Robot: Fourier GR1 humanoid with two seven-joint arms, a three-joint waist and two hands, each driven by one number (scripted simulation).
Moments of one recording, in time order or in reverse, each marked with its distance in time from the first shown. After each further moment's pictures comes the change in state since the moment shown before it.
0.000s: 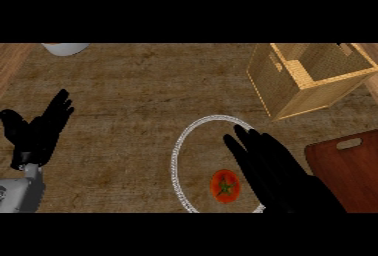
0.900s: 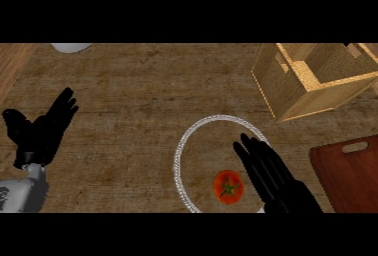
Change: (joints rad) left arm 0.003 -0.029 0.001 -0.049 -0.021 -0.012 0.032; right arm 0.341 -0.087 0.053 0.147 0.206 -0.455 -0.447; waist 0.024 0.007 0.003
